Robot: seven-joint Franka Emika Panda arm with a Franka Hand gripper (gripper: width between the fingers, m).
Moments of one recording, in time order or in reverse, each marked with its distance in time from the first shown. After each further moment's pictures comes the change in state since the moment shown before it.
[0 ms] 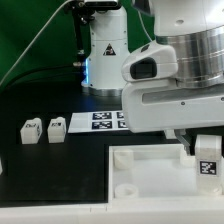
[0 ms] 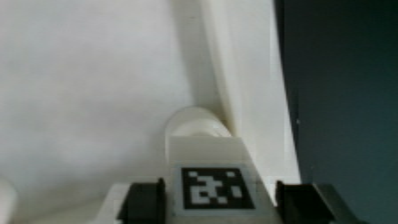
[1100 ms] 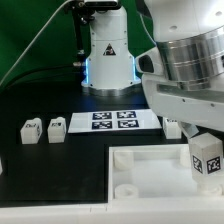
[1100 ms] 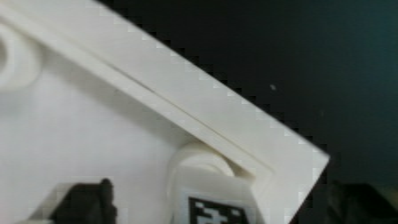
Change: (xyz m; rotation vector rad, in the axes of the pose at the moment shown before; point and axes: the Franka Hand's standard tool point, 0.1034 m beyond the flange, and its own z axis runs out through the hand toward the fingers) arm -0.007 -0.008 0.003 0.057 -0.035 0.545
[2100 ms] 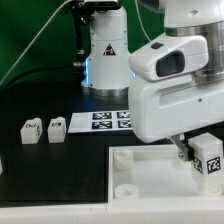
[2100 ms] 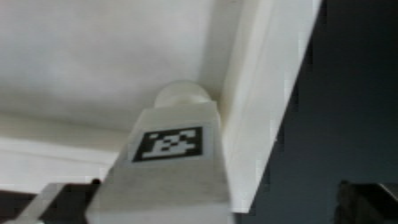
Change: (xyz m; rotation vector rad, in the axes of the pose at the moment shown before) arm 0.010 -0.002 -0.007 -0.101 0.057 -1.192
